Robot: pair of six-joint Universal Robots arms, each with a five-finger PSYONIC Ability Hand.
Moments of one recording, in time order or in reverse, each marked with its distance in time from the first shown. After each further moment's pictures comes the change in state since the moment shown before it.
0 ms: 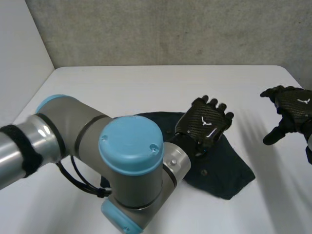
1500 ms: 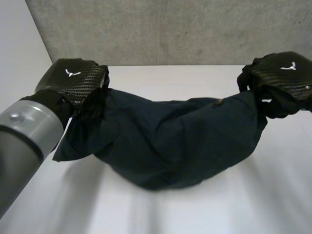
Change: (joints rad) left arm 0.347 0.615 -0.266 -0.400 -0.189 -0.173; right arm -0.029 -0.149 -0.254 0.374 -0.489 -0.205; left_hand 0.767 0.858 0.846 0.871 0.829; right_hand 0.768 0.953 0.972 0.957 0.912
